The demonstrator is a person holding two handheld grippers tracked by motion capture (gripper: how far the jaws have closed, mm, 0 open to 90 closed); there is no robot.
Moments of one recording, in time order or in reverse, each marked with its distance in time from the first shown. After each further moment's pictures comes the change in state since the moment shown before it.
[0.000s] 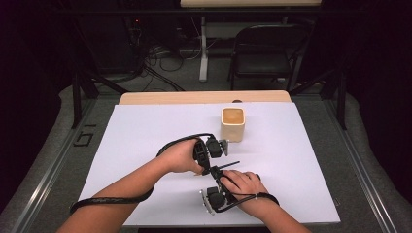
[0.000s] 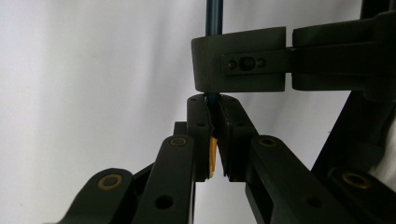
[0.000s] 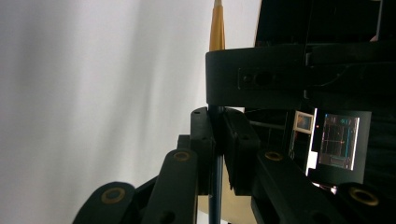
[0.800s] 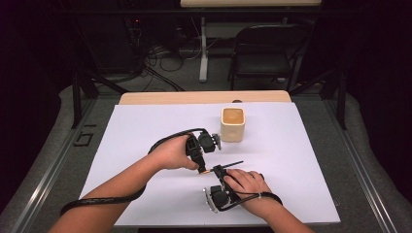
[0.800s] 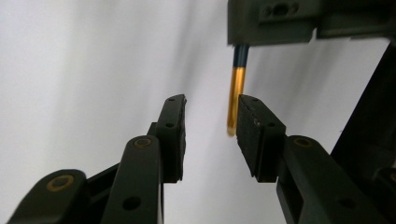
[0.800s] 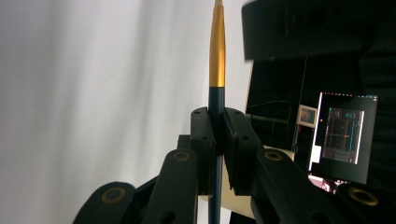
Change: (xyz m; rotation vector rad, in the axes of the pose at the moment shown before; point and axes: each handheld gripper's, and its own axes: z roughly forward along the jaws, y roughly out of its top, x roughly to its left) left arm 0.009 -0.022 -0.016 -0.070 0.046 -0.041; right arm -0.001 -0.009 -0.002 0.022 0.009 0.020
